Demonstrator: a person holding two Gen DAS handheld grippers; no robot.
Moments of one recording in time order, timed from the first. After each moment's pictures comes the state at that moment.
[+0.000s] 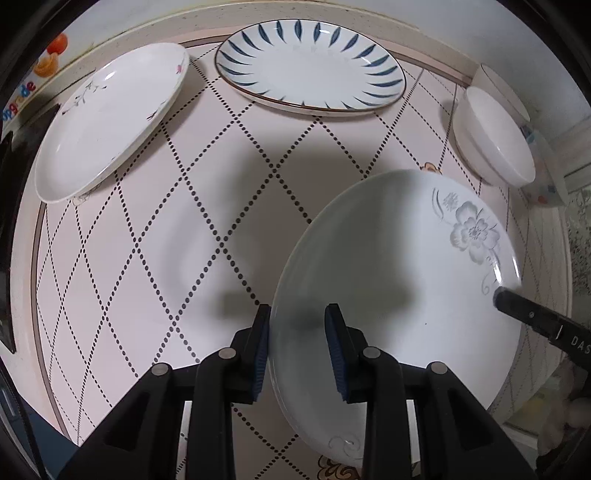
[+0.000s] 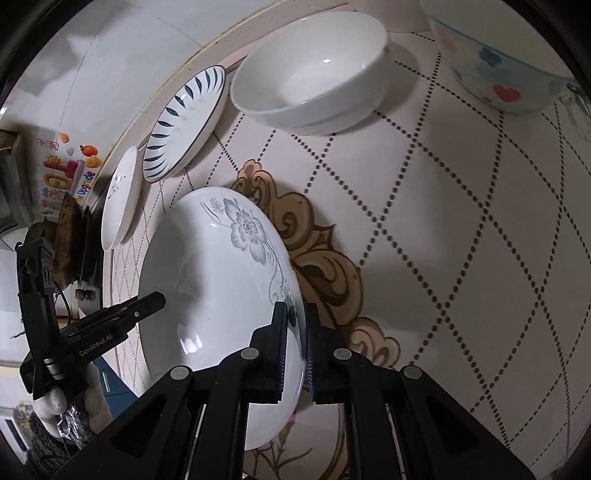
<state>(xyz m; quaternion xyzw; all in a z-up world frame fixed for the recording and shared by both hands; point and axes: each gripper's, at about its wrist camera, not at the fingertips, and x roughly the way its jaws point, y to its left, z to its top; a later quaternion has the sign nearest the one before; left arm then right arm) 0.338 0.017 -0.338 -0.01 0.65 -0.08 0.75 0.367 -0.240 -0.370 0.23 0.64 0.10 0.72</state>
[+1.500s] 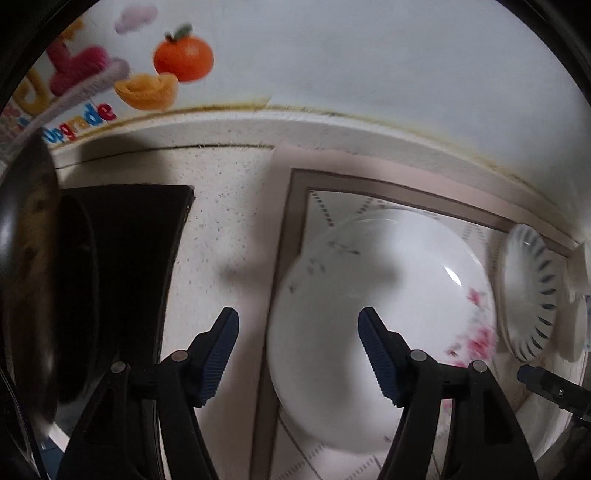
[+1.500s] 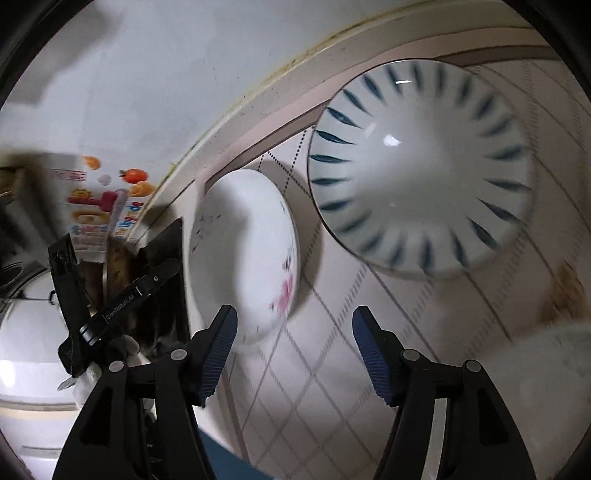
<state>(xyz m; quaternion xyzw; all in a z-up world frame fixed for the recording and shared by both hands) 0.539 0.254 -0.315 -0.03 0.61 0.00 0.79 0.528 -0.015 -0.341 0.31 0.64 0.12 0.69</state>
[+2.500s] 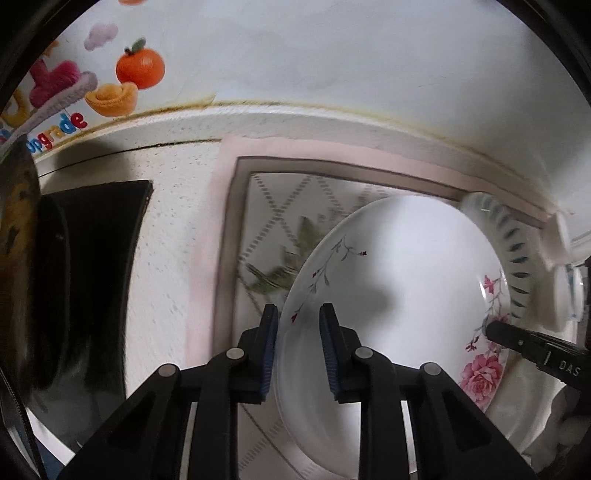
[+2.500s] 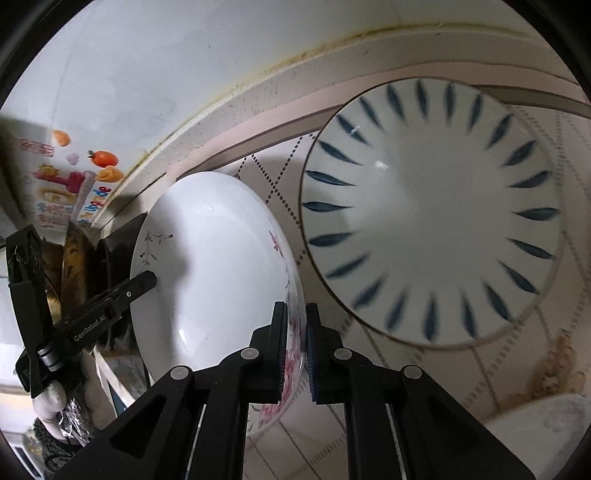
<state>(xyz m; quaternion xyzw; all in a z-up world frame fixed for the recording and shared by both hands) 0.480 0.204 -0.292 -0.03 0.60 -0.05 0.80 0.551 -0.008 -0.351 0.22 0.64 0.12 0.72</state>
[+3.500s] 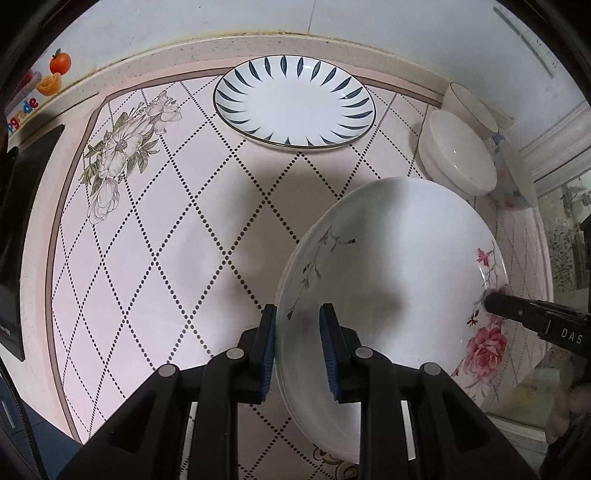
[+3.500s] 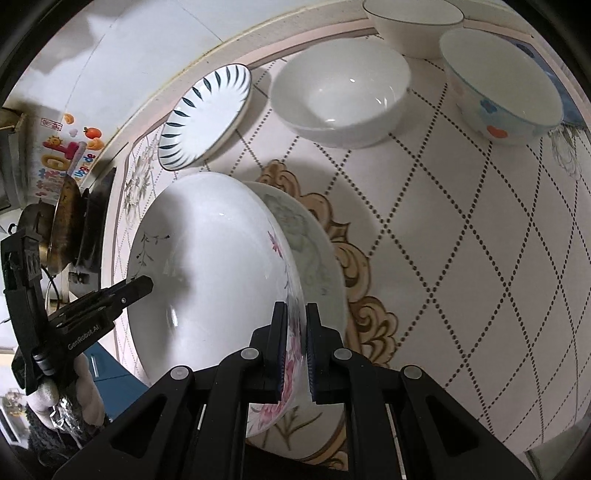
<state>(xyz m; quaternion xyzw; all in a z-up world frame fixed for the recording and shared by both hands) 0.338 0.001 -0.306 -0.01 0.63 -0.10 0.77 0.353 -0.246 -0.319 0.19 0.66 0.10 0.72</state>
